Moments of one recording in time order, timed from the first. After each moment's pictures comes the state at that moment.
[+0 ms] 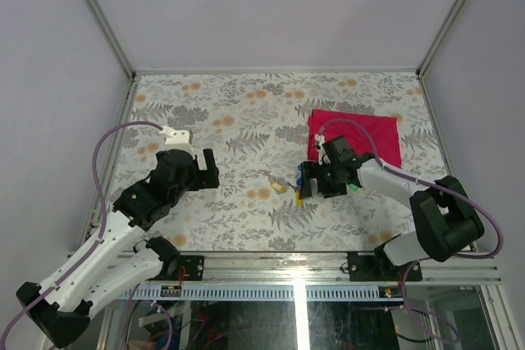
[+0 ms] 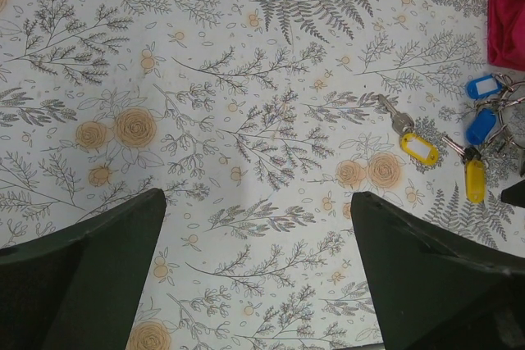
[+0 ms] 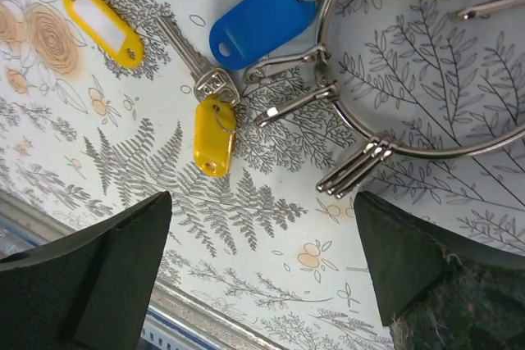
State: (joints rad) left arm -0.63 0.74 0.77 -0.68 -0.35 -0.48; right arm 0.48 1.46 0.74 -0.42 -0.30 0.40
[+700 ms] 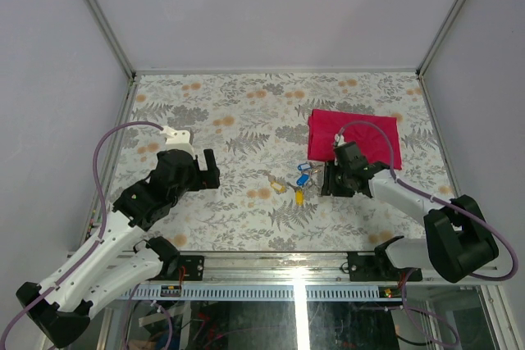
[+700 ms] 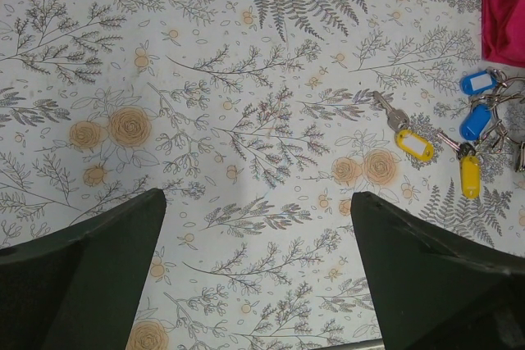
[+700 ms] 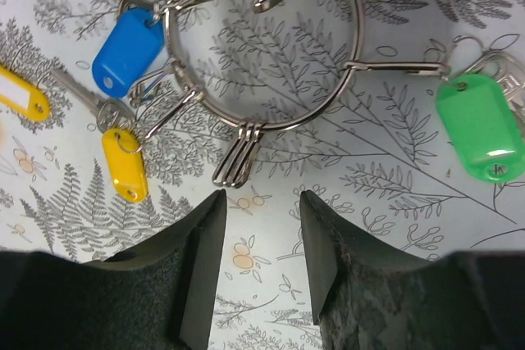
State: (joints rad) left arm -0.63 0.74 0.77 -0.68 -0.34 -0.48; right arm 0.47 1.31 0.64 -0.42 -0.05 0.50
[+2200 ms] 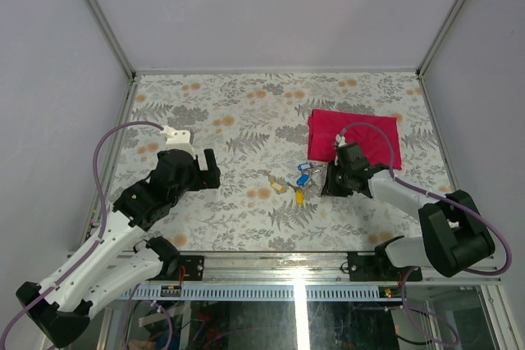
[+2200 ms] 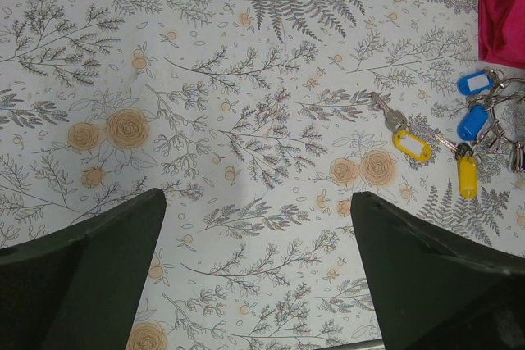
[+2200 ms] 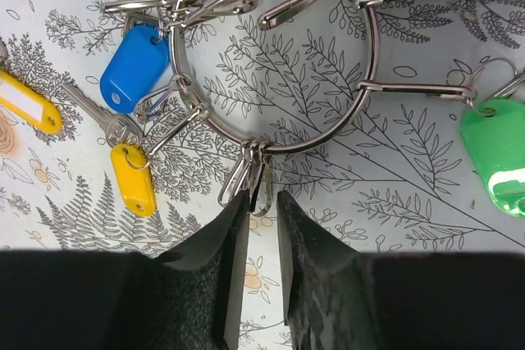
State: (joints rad) left arm -0.63 0.74 0.77 -0.67 -0.34 -0.48; right arm 0.42 1.35 0.60 -0.31 -0.12 0.51
